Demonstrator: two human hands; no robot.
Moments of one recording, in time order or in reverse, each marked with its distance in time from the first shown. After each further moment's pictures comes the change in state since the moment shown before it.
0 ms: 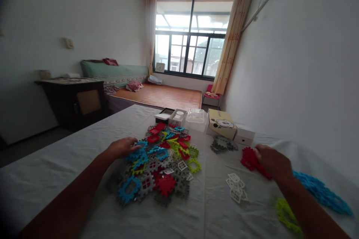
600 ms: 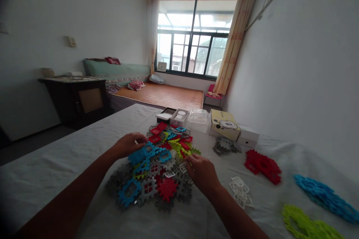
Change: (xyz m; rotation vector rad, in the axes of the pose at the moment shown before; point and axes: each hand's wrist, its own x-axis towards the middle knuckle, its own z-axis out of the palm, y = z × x) left_hand -0.005 0.021 -0.016 -0.330 0.169 0.240; right_hand -0.065 -0.252 -0.008 0.440 -0.069 -0.518
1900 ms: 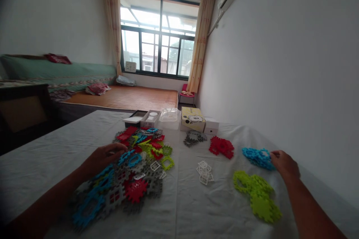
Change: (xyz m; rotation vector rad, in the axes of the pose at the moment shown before) left_hand 0.007 0.033 0.030 -0.449 0.027 0.173; right_hand -0.240 0.343 -0.169 -0.257 0.413 1.089
